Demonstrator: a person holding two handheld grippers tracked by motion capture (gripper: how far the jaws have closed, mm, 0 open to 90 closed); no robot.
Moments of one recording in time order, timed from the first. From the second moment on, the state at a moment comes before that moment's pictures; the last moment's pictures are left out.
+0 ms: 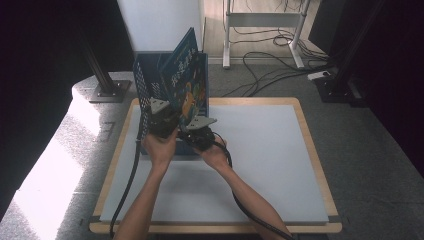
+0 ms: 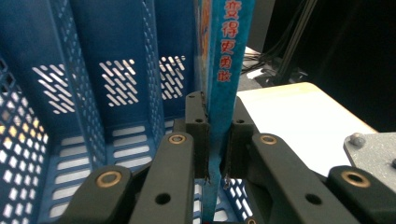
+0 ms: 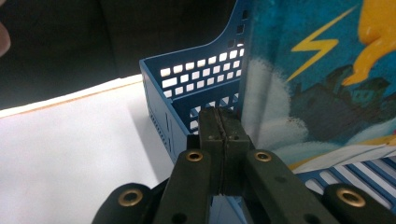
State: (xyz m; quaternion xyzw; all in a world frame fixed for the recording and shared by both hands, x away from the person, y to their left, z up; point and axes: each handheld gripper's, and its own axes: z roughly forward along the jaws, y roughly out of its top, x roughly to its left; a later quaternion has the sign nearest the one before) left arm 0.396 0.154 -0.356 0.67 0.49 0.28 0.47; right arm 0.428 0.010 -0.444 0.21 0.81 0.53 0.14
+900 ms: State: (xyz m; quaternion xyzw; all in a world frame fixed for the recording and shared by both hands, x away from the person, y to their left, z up) left arm 0.403 0.145 -0.392 0.70 0.50 0.27 0.44; right arm 0.431 0.006 -0.468 0.23 0.81 0.52 0.10
